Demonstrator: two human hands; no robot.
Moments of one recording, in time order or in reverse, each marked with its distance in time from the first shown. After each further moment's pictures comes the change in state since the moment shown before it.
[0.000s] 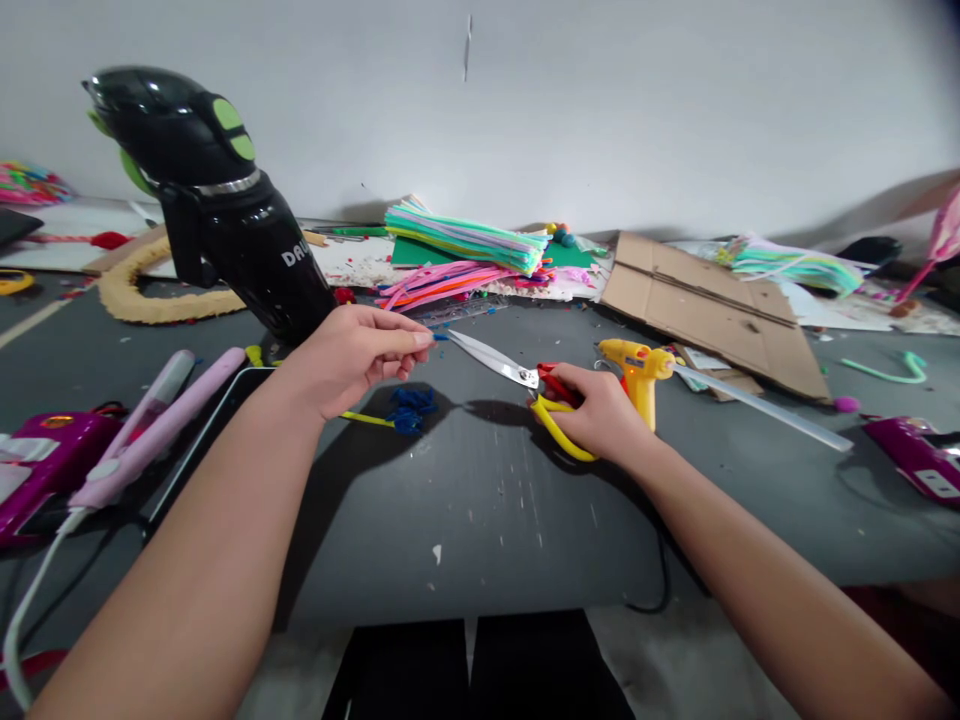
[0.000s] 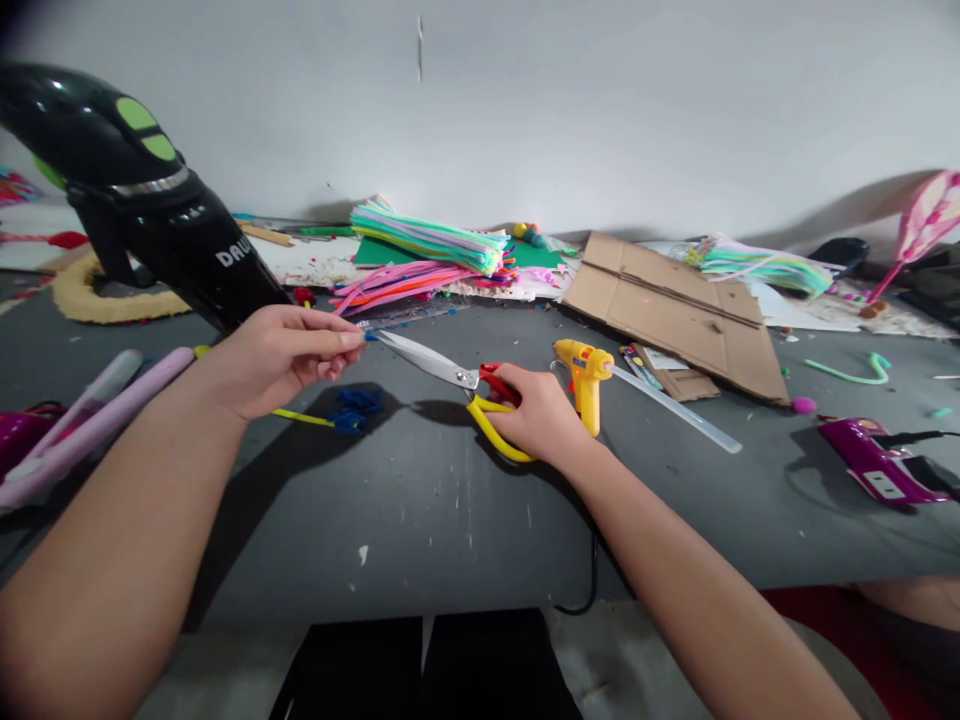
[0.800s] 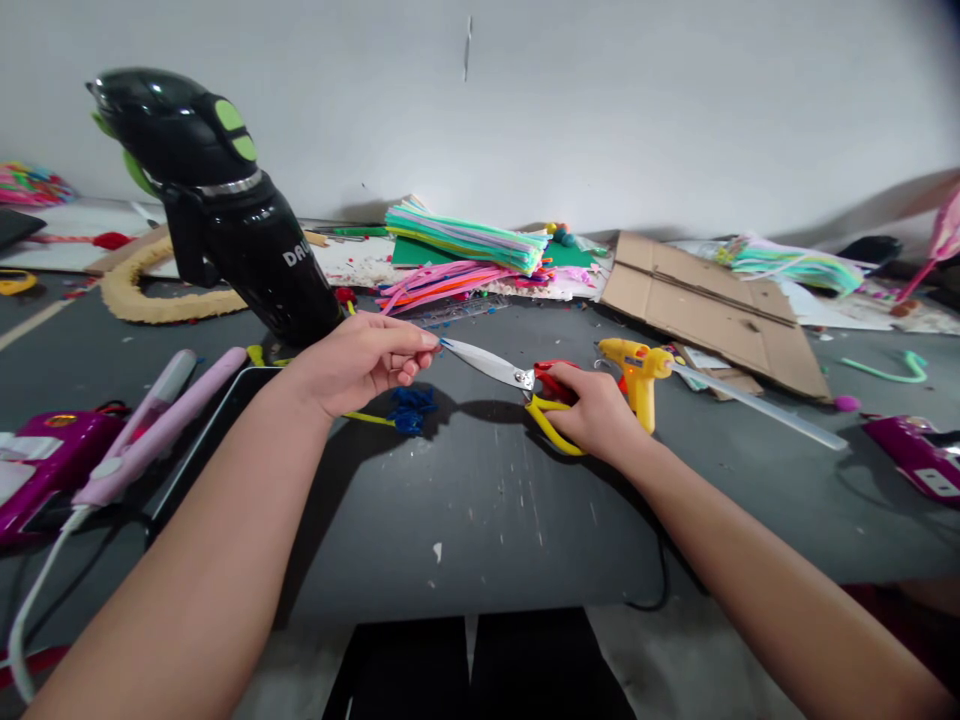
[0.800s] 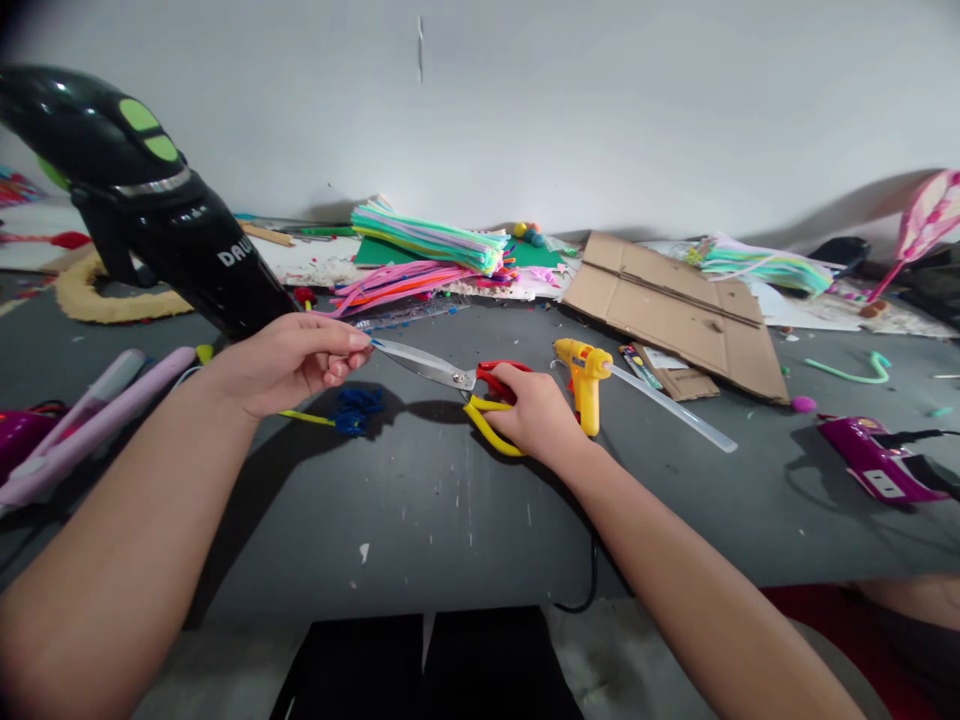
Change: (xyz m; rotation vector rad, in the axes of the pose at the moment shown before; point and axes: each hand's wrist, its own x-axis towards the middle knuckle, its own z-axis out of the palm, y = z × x) left_hand 0.001 0.008 0.004 -0.333 -0.067 -0.346; right_hand 0.002 0.004 0.006 -0.064 0.009 0.011
